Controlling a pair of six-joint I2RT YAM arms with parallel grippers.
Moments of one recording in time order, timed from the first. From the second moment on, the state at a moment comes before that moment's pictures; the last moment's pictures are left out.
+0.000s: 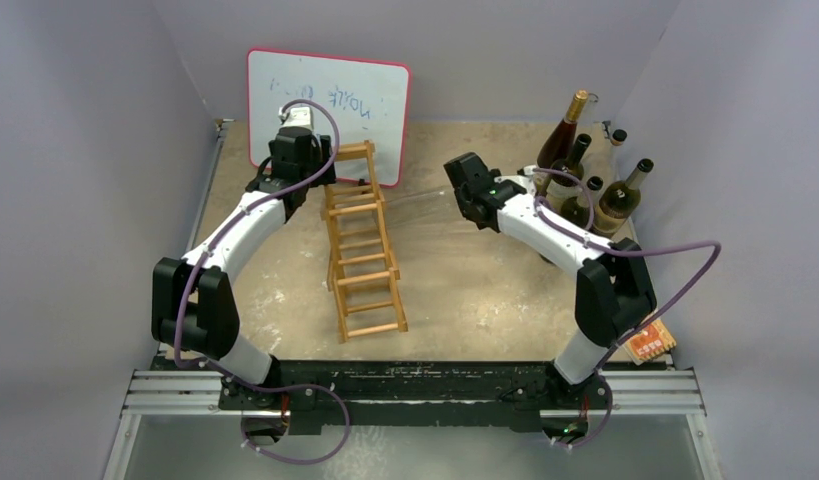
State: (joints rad) left arm -0.24 1.56 1.22 -0.20 -0.28 -0.23; right arm 0.57 1.70 1.31 -0.54 0.61 1.72
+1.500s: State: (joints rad) left arm -0.24 1.56 1.22 -0.20 -0.27 -0.23; right arm 0.53 1.28 1.01 -0.06 1.01 0.28
